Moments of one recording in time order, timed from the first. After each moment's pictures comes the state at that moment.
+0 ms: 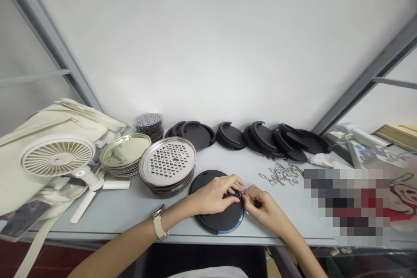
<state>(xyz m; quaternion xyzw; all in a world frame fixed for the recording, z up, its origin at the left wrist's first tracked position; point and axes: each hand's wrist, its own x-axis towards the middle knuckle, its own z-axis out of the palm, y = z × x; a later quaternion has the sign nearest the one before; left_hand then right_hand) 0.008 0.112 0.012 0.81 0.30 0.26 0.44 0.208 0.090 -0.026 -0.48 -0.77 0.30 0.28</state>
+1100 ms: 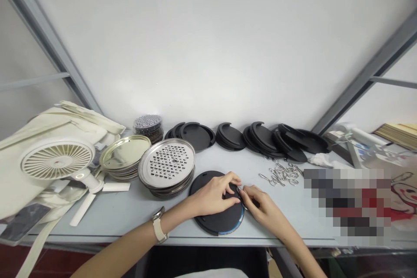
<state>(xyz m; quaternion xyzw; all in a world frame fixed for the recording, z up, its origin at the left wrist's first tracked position) 0.008 0.110 0.015 0.81 0.34 0.27 0.40 0.205 0.088 -0.021 -0.48 -0.78 0.29 0.27</state>
